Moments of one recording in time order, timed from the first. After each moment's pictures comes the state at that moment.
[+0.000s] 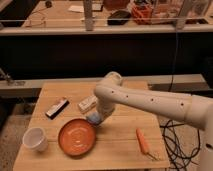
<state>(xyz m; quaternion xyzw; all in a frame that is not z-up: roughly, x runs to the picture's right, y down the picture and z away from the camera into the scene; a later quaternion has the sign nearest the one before) -0.015 0.152 0.759 -0.28 -0.16 -0.32 0.89</state>
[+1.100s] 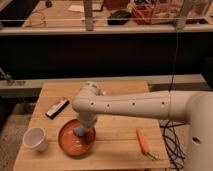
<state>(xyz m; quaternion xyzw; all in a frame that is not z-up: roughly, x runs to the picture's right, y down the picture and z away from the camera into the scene) -0.088 0.193 0.731 -0.29 -0.18 -0.35 0.87</state>
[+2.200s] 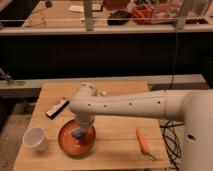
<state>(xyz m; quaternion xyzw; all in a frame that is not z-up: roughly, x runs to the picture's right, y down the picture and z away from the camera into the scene) -0.099 0.198 0.732 -0.29 -0.18 -0.35 0.87</state>
